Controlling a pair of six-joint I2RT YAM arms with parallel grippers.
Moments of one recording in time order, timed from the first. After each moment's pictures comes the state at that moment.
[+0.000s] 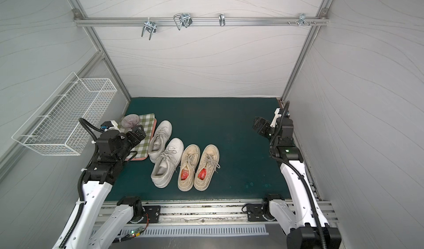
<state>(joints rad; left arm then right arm) -0.01 0.73 0.78 -0.52 -0.09 -0.65 0.04 0.94 0.85 -0.39 -0.19 0.51</state>
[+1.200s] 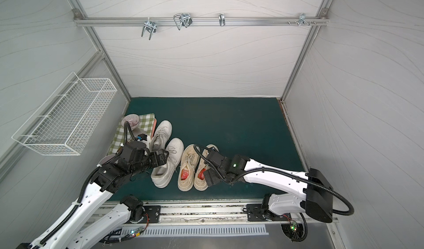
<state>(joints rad) -0.48 0.70 0.74 -0.82 -0.07 -0.65 1.18 1.28 0.92 -0.77 0.11 0.61</state>
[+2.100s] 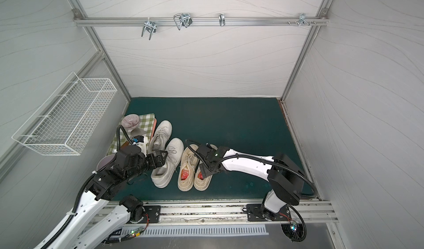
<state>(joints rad) -0.48 0.61 0.70 -0.78 -0.07 -0.64 1.07 1.58 1.04 -0.76 0.14 0.63</state>
